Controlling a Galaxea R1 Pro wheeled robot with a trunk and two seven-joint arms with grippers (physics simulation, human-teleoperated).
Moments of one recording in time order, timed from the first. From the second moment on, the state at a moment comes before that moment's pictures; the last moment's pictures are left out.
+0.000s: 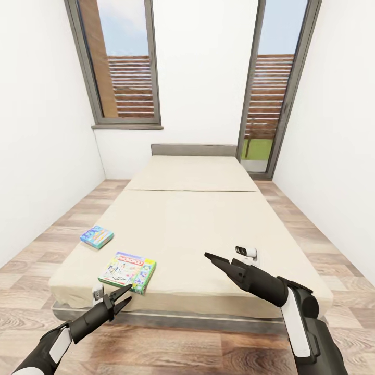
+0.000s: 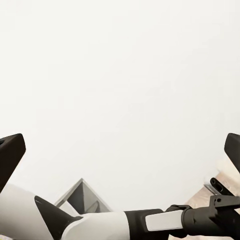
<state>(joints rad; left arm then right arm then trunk) -0.51 0.16 0.43 -0.44 0.34 0.59 -1.20 -0.32 0.09 -0.16 -1.56 -0.43 0.90 1.30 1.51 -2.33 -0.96</state>
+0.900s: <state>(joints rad) -0.51 0.16 0.43 -0.44 0.35 0.59 -1.20 -0.32 0.09 -0.16 -1.56 -0.43 0.90 1.30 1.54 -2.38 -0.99</state>
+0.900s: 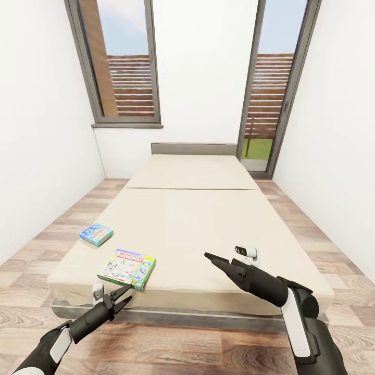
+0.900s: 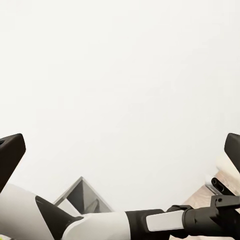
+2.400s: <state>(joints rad) -0.51 0.16 0.43 -0.44 0.34 0.58 -1.20 -0.32 0.09 -0.16 -1.56 -0.43 0.90 1.31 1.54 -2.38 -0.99</state>
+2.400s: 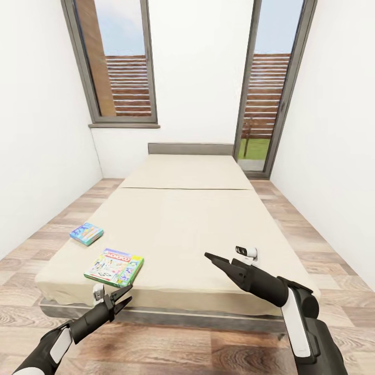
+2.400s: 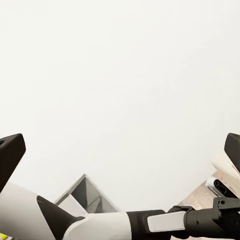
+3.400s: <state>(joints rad) -0.49 0.15 0.43 -0.44 0.33 0.58 -1.20 -0.32 0.09 -0.16 -1.56 -0.43 0.90 1.30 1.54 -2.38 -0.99</state>
